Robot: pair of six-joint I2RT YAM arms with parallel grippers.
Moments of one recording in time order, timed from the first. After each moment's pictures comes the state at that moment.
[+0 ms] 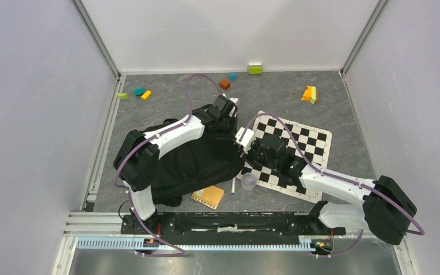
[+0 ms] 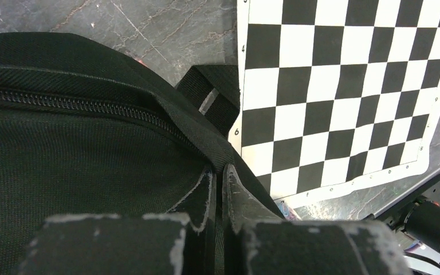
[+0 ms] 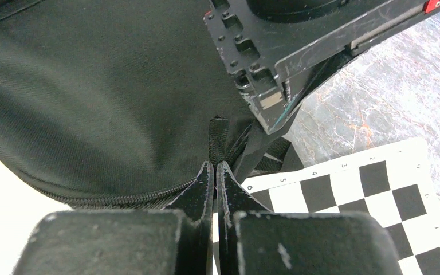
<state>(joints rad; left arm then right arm) -0.72 1.82 1.37 -0.47 0.13 -0.50 0.83 1.21 0.59 0.19 -0.06 -0.23</state>
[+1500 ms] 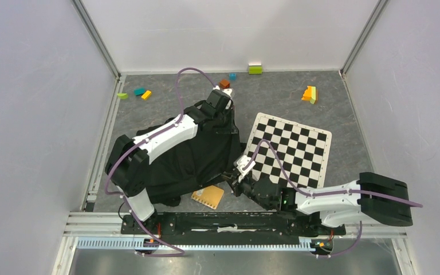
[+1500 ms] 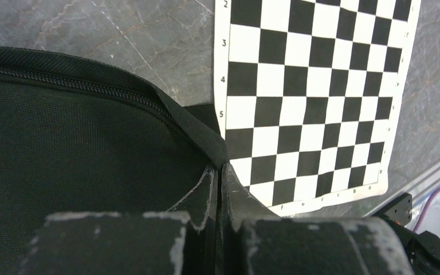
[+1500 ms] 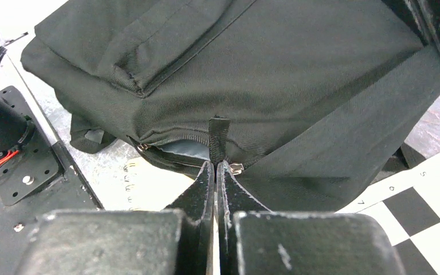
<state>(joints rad) -0.70 1.74 1.38 -0.45 0.08 -0.57 1.35 1.20 0.36 0.69 0.46 0.18</state>
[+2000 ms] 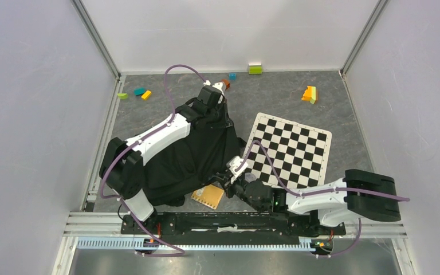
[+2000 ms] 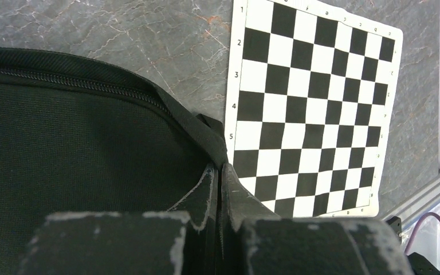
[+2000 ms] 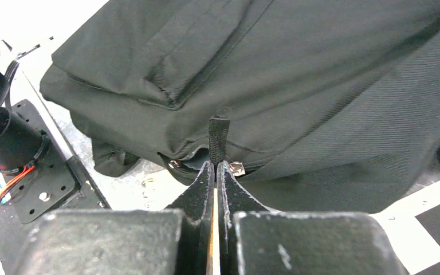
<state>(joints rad) -0.64 1.69 1.34 -0.37 0.05 -0.58 1.40 1.32 0.42 0.76 0.53 0.22</state>
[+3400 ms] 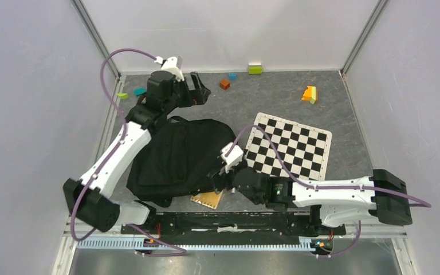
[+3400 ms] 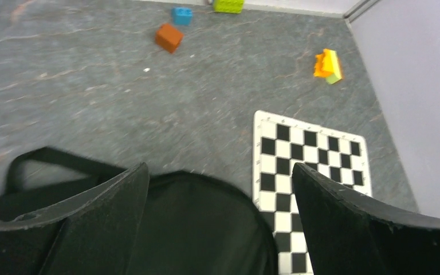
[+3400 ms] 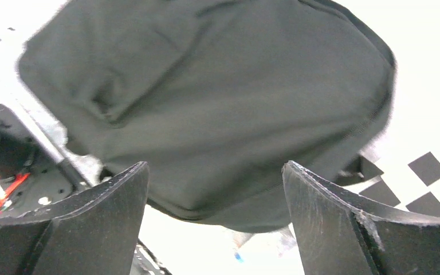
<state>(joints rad) -0.43 1.37 1.33 -0.31 0.03 -0.45 1.41 1.24 0.74 0.17 0.60 0.25</state>
